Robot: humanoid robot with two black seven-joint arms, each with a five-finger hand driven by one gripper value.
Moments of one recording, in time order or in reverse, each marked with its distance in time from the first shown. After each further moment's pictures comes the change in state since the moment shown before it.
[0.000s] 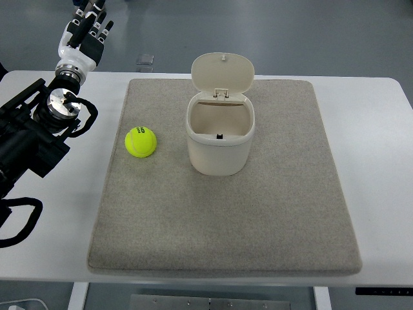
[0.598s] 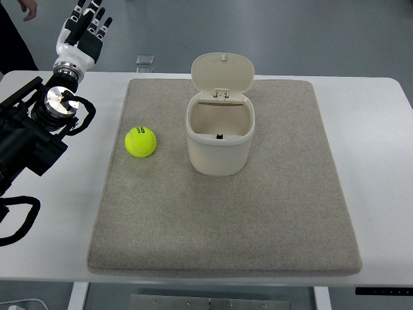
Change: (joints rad) left arm -0.009 0.012 0.002 -0.016 0.000 -0.004 0.007; right arm 0.000 0.000 0.000 0.000 0.000 0.000 0.000
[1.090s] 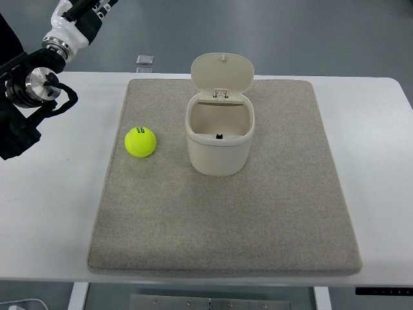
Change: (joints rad) left arm -0.088 0.166 0.300 -0.142 0.028 -0.078 0.015; right arm 0.000 0.000 0.000 0.000 0.000 0.000 0.000
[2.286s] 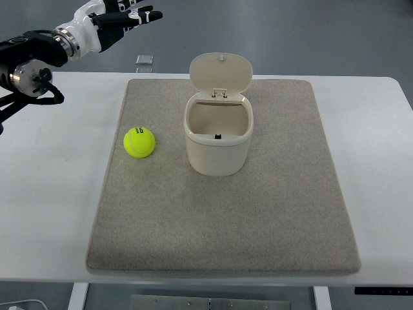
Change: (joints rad) left arm -0.157 0.249 0.355 -0.399 0.072 0.158 0.126; right arm 0.000 0.000 0.000 0.000 0.000 0.000 0.000
